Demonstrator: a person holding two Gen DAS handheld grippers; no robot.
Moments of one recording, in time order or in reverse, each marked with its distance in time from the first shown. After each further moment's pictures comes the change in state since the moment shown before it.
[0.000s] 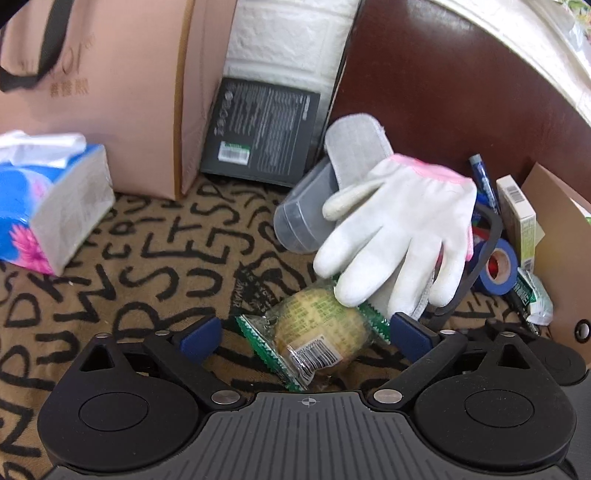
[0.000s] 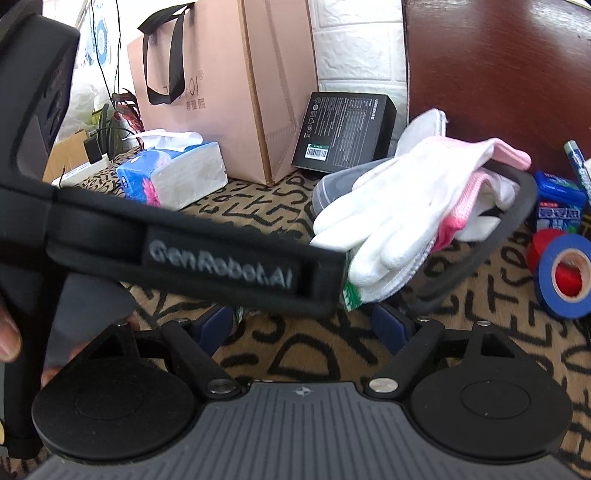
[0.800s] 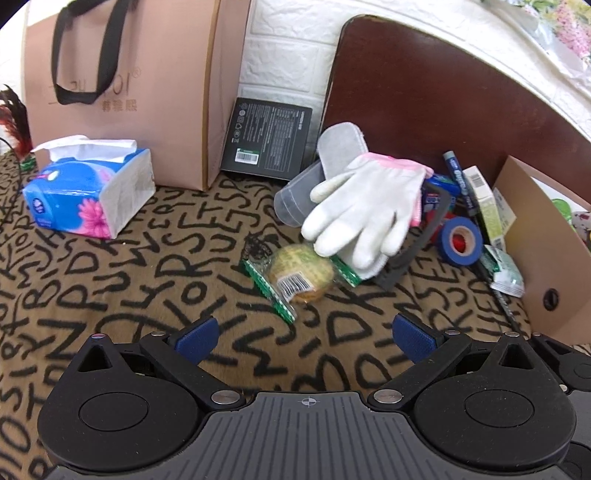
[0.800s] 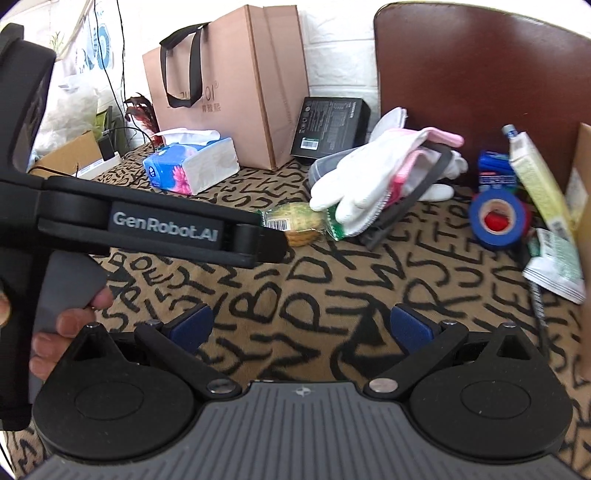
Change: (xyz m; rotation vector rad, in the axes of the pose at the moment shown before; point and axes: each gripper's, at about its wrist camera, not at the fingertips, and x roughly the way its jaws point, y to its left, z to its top) left arm -0.073 -0.026 -0.034 0.001 -0.037 0.081; right arm -0.086 0.015 -0.034 0.037 0.022 -0.025
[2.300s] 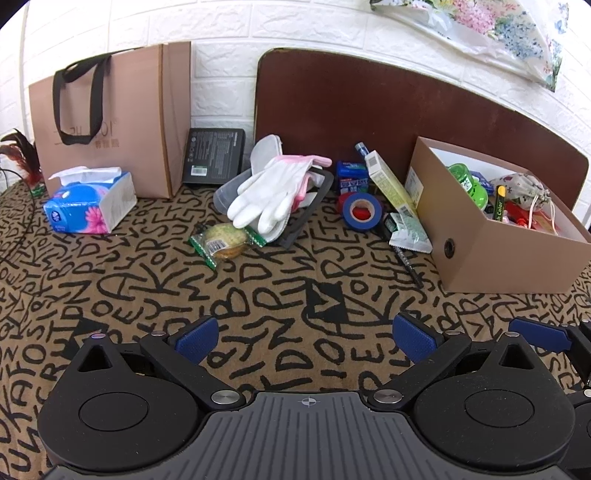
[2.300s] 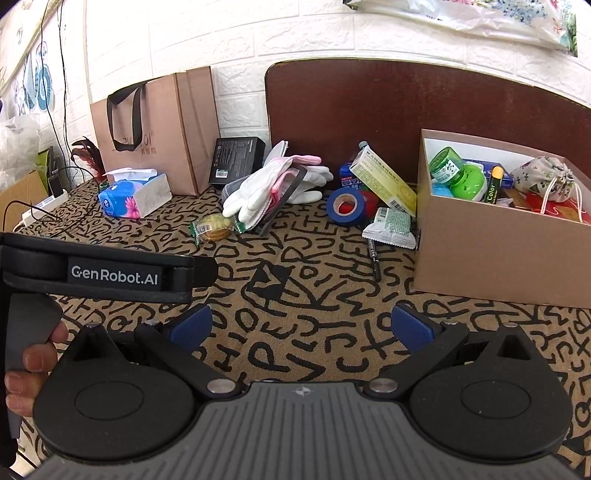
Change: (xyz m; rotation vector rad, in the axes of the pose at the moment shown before) left arm -0.109 -0.096 -0.058 0.096 -0.040 -0.001; right arm -0.150 -0.002 -0.049 0.127 -0.087 -0.271
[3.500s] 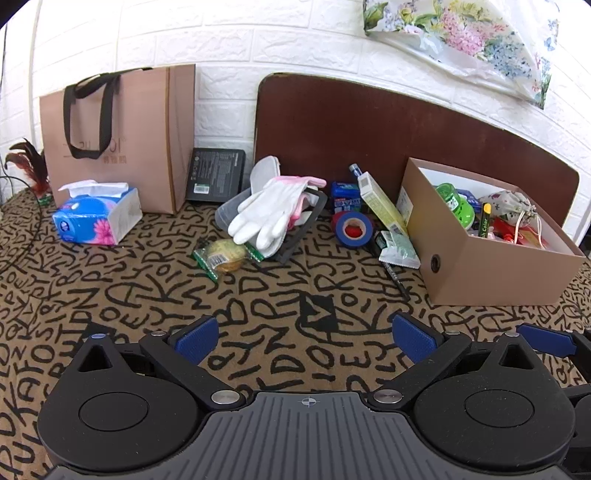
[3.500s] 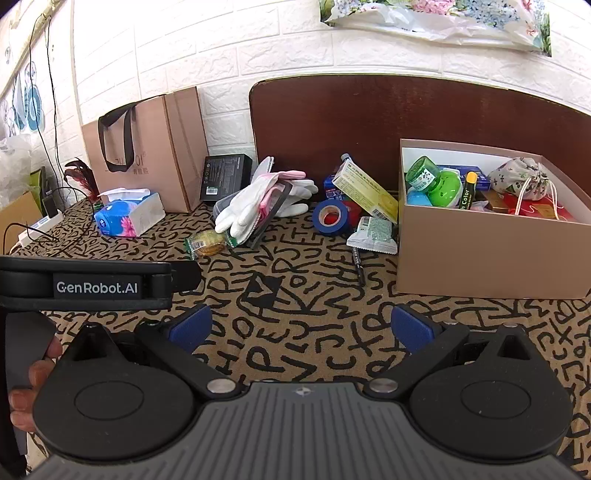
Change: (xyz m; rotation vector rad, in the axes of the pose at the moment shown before) left arm -0.027 -0.004 -0.004 -0.008 -0.063 -0.011; right arm -0.026 -0.004 0.001 0.051 -0.037 -0.035
